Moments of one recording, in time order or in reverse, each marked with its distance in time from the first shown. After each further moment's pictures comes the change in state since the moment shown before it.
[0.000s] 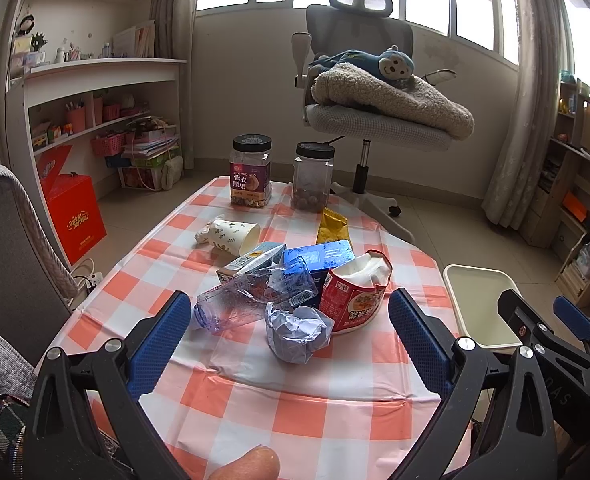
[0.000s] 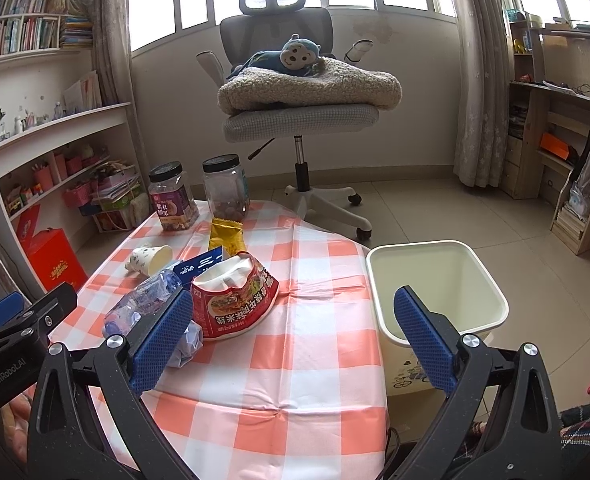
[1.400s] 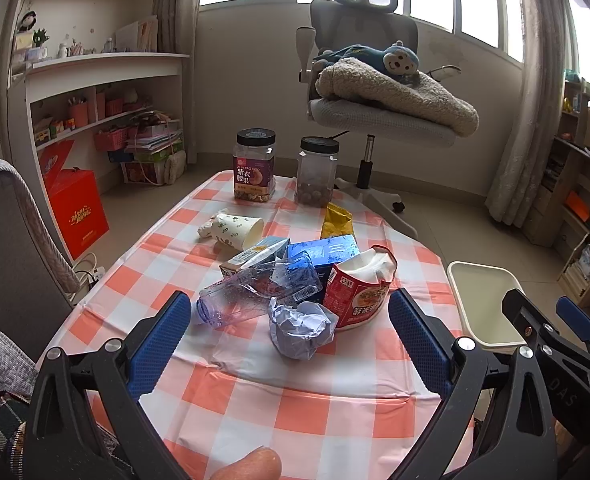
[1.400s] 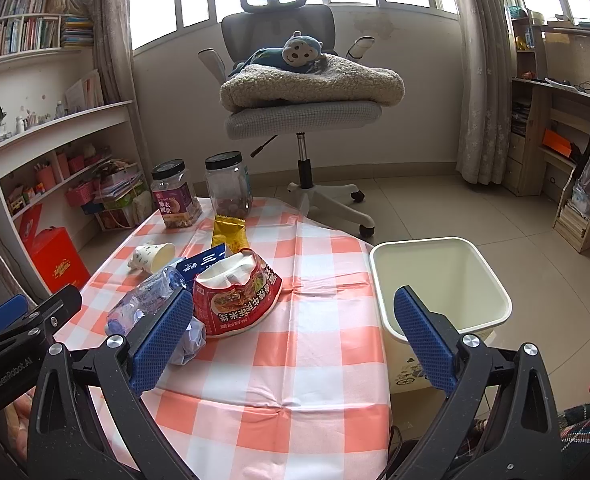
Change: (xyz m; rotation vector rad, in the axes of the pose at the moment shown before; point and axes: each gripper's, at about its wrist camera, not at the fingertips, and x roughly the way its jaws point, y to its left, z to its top) left arm 0.002 0.004 -0.009 -0.009 0.008 0.001; right arm -0.001 0.003 -0.002 0.000 0.004 0.007
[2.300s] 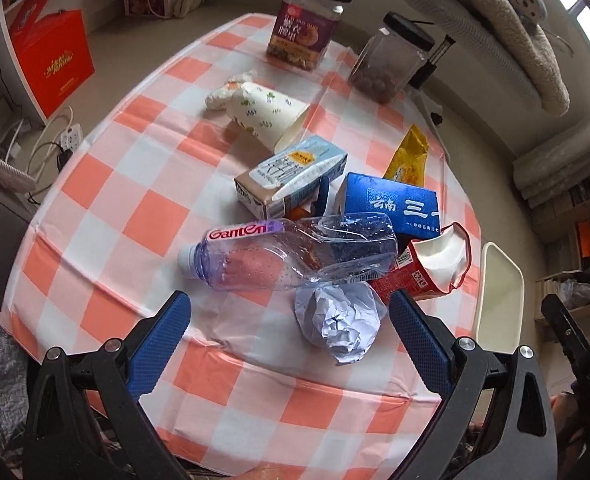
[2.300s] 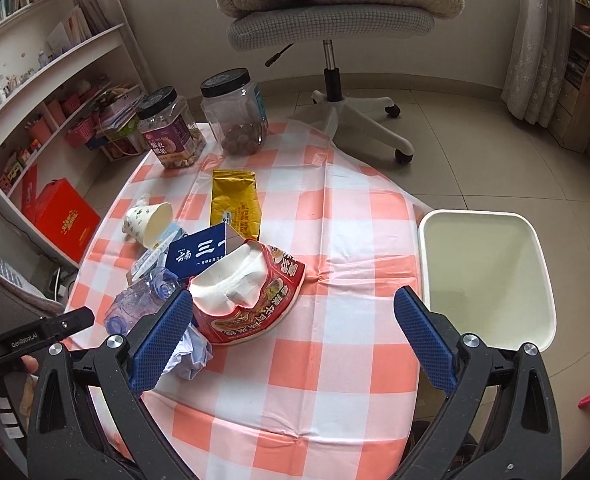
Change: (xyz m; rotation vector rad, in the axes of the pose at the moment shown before) left arm 0.166 0.086 0.041 -0.351 0.660 -0.075; right arm 0.138 0.008 0.074 -0.005 0.437 0.096
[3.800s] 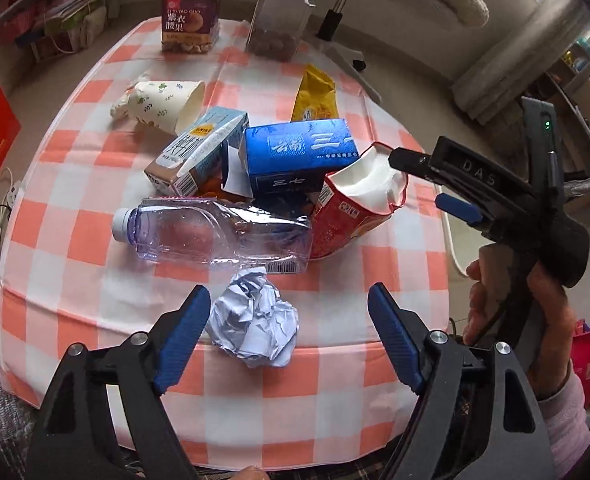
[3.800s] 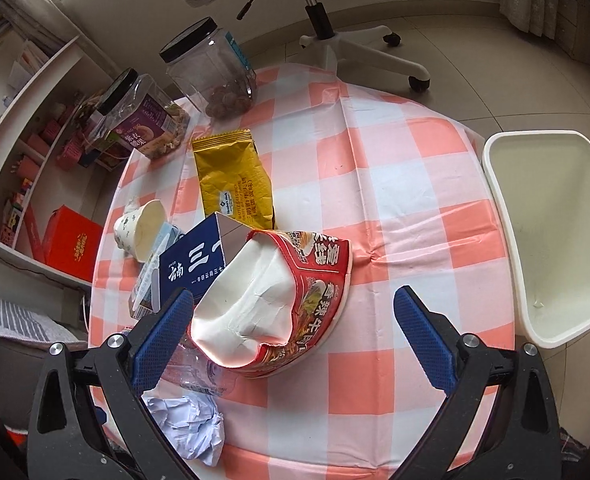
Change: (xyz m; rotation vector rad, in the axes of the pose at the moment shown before) left arm -0.010 -0.048 -0.045 0.378 0.054 -0.066; right arm 0.093 0.003 0.002 0.235 0.166 0.091
